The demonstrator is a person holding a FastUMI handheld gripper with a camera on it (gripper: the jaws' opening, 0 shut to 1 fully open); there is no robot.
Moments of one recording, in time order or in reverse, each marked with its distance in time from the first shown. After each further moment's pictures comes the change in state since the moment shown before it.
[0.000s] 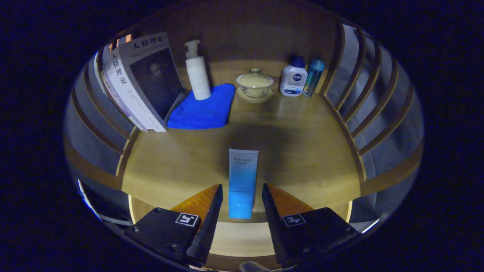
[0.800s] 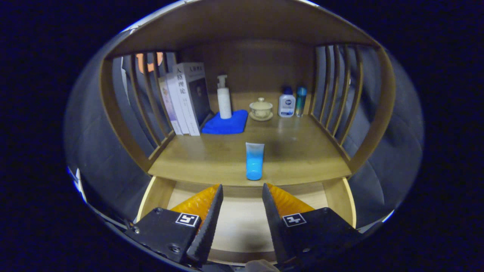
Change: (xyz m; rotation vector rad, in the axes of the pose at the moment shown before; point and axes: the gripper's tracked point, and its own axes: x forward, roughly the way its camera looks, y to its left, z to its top) arm -0.095 0.016 -0.089 -0.039 -0.410 0.060
